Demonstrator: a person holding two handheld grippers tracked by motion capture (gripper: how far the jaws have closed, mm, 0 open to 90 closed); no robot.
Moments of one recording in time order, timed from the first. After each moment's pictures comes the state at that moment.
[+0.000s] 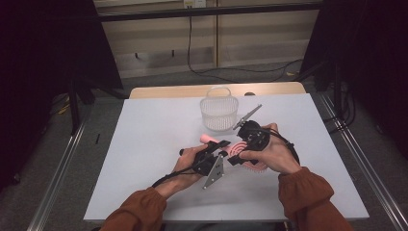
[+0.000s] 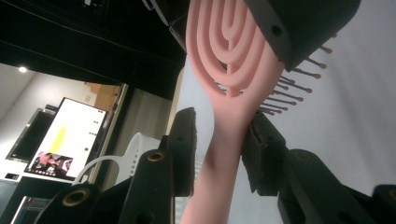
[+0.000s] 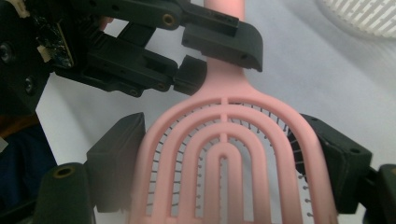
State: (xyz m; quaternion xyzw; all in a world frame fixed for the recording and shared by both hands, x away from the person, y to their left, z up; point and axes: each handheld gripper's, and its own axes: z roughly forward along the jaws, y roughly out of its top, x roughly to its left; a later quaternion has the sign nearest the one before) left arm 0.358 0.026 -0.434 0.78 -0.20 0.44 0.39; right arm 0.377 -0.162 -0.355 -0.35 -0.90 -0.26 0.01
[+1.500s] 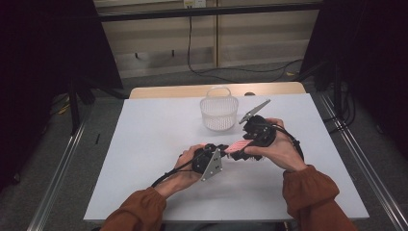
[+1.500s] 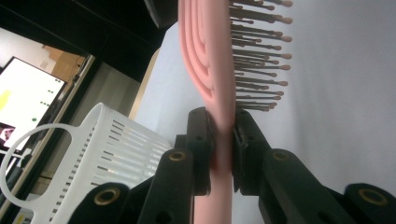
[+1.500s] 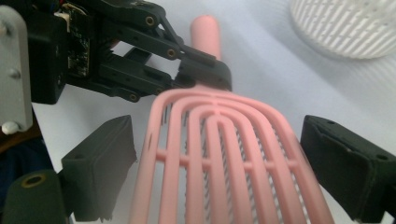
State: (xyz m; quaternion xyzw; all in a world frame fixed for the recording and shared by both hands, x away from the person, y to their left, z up) left arm 0.368 0.030 -0.438 0.83 -0.12 0.35 0.42; right arm 0.381 -0.178 -0.344 -0.34 -0.89 -0.30 -0.01
